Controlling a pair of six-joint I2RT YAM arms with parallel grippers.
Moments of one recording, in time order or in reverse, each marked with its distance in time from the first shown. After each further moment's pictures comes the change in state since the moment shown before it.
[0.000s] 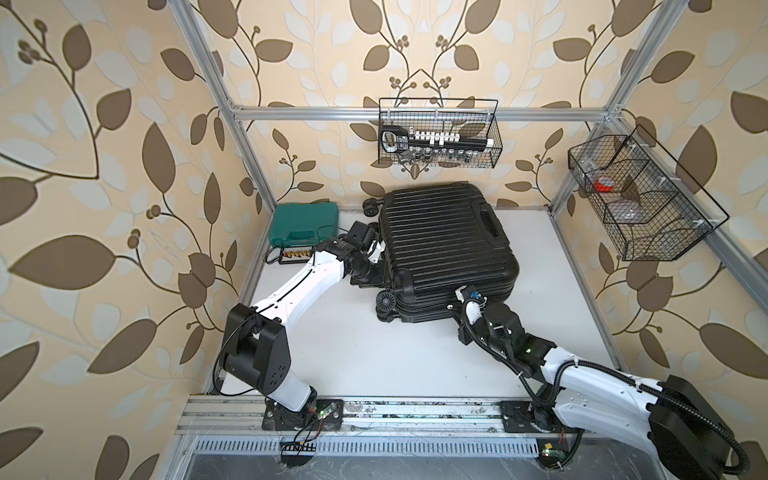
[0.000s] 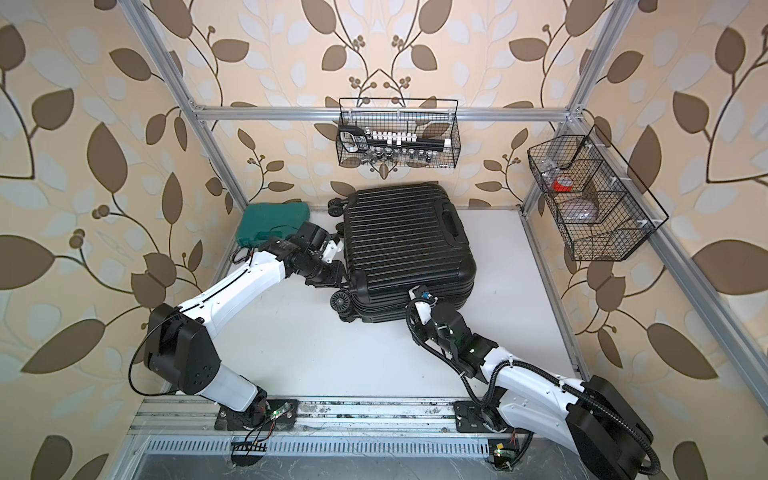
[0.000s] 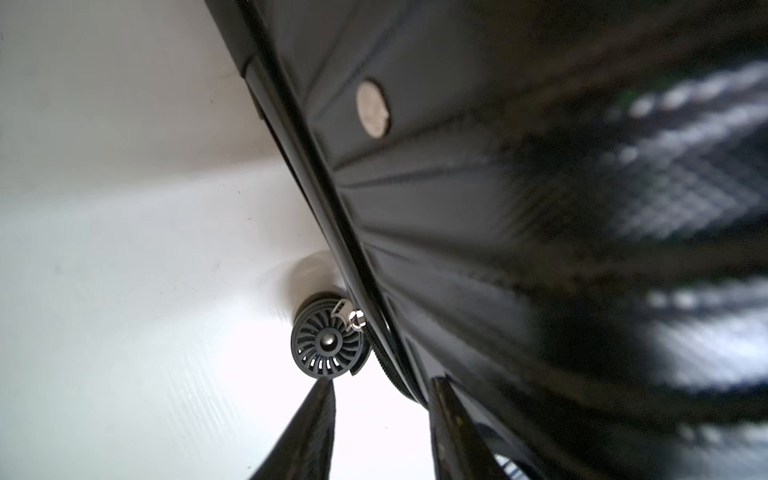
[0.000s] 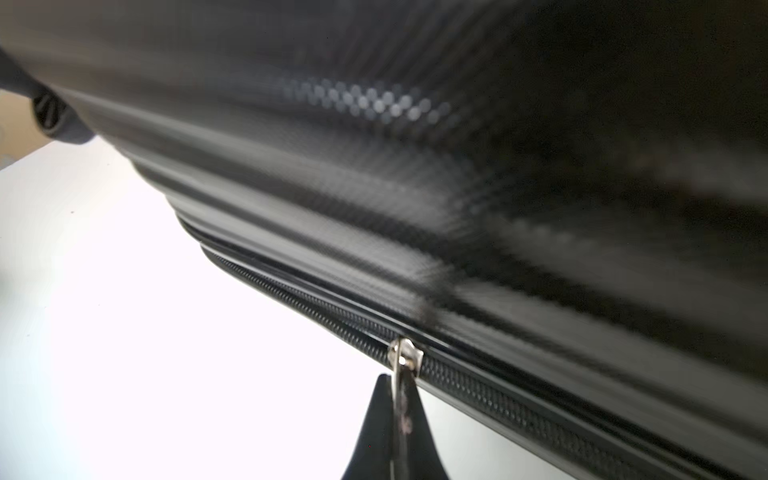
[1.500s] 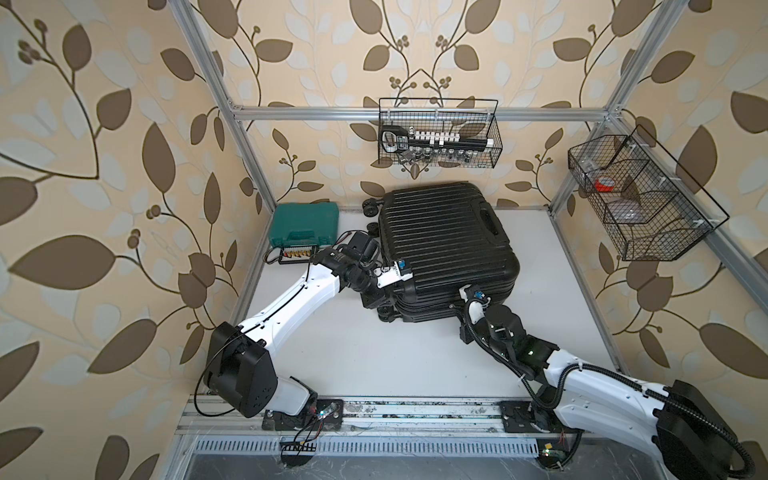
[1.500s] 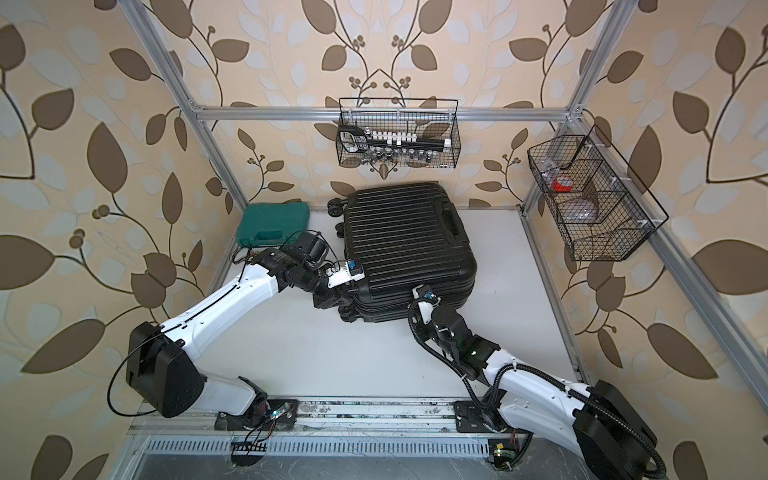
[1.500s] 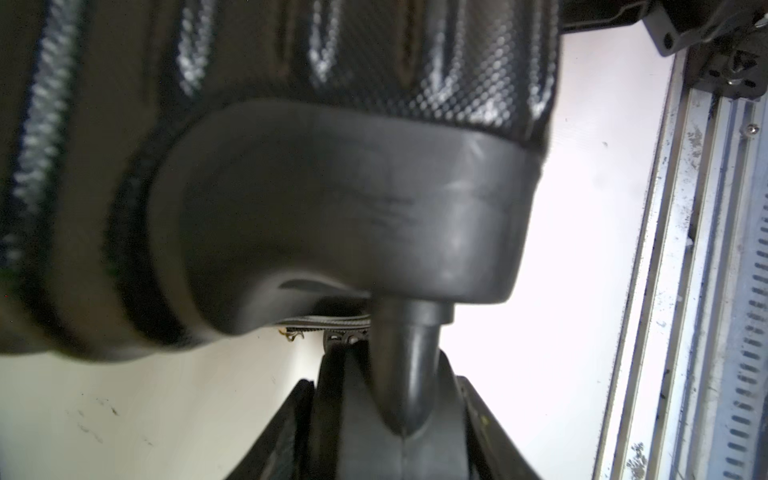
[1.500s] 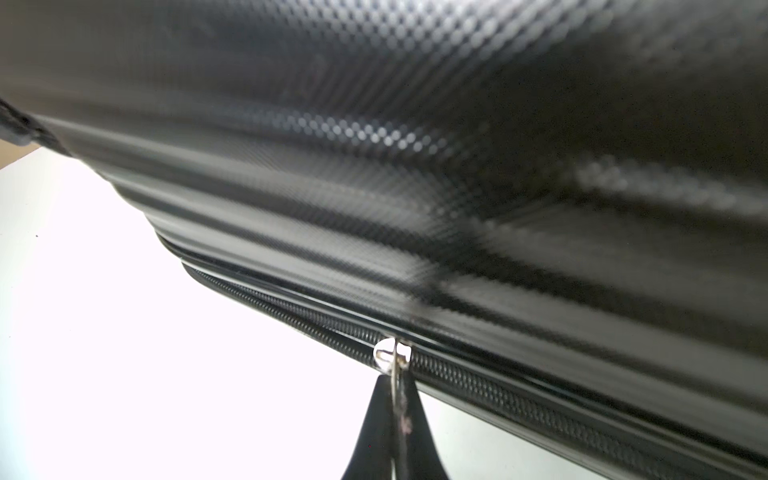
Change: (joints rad) left arm -0.069 -0.101 -0.069 -0.040 0.072 1.022; right arm 0.015 -0.041 -0.001 -0.028 0.082 0.028
